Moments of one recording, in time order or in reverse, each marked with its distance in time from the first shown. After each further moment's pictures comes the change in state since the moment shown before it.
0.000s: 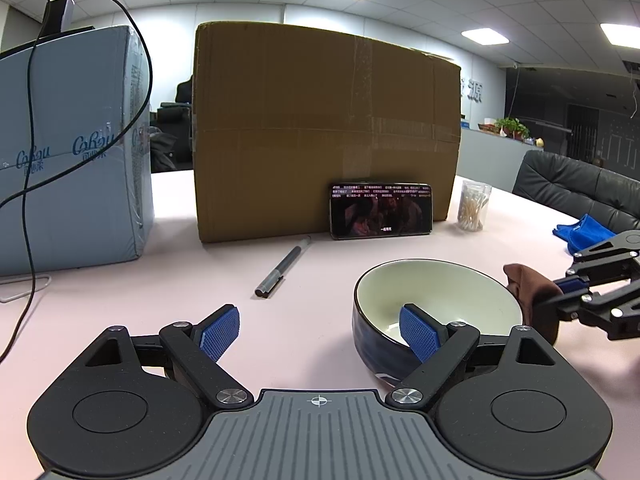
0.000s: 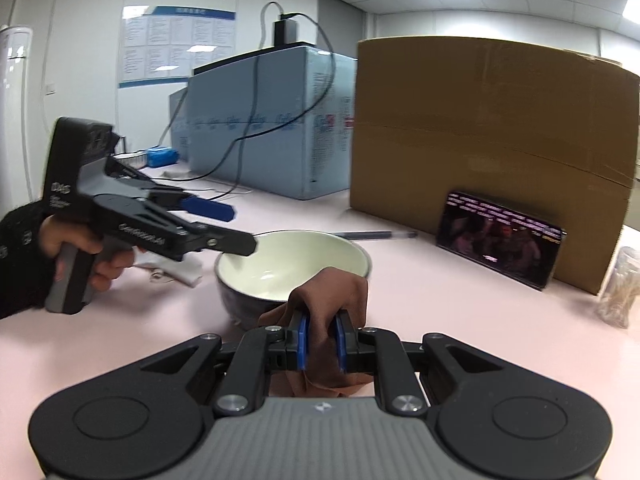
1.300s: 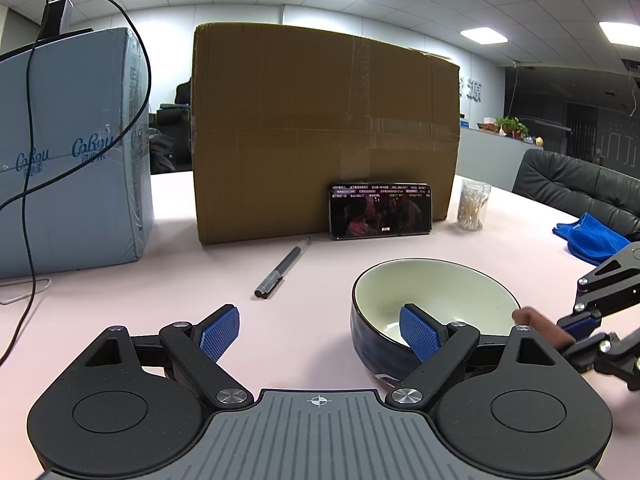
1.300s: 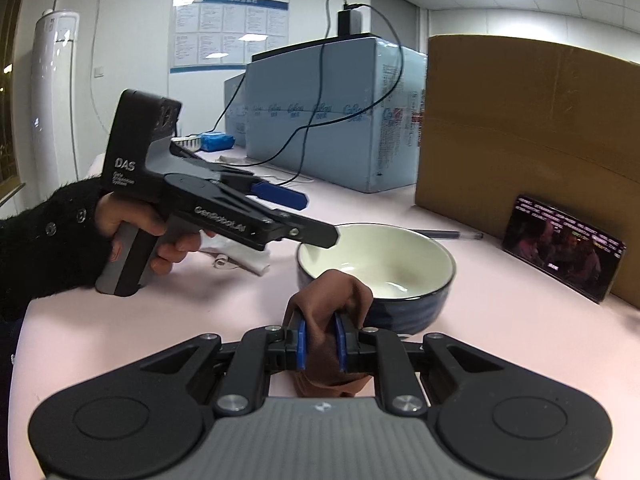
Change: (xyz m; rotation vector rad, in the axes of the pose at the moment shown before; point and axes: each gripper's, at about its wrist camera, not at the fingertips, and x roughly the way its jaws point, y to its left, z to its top) left arm 0.000 -0.002 0.000 0.006 -0.001 0.002; right arm 0.004 0.028 0.001 -0.074 0.025 0.145
